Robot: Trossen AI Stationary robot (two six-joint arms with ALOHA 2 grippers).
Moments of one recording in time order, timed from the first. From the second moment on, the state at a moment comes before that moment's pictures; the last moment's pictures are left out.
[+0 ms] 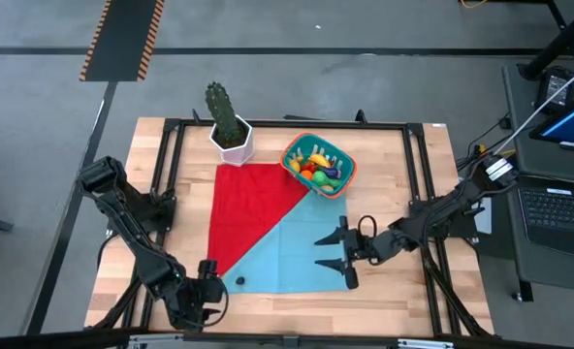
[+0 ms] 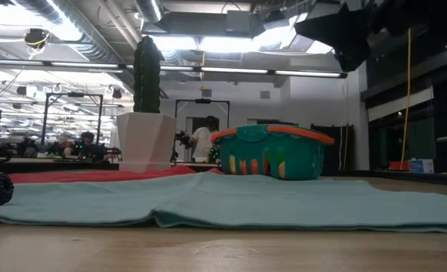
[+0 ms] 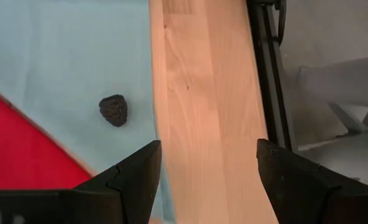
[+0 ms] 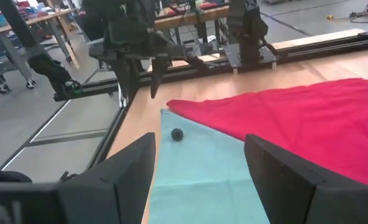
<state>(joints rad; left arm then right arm) -0.95 1.57 0.97 -0.45 -0.36 -0.85 0.56 1.47 0.56 0.73 0.47 0.31</state>
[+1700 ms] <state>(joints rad) -0.78 1.71 0.97 -0.45 -0.40 -0.83 0.56 1.51 0.56 0.76 0.46 0.28</state>
